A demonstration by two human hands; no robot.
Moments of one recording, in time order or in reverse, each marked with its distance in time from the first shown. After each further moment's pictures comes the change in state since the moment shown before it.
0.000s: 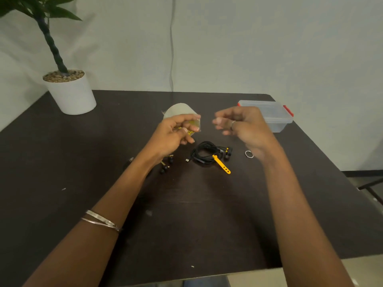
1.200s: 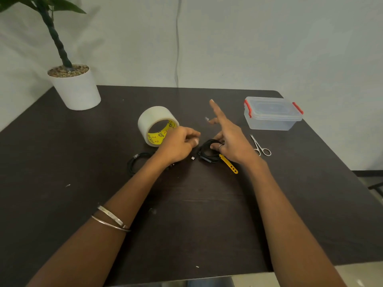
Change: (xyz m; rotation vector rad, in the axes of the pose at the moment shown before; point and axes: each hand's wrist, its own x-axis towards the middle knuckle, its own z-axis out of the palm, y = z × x) left_hand 0.001 -0.020 0.009 0.518 -0.027 -0.103; right_hand 0.016 0.053 0.032 -0.527 -0.171 -0.290
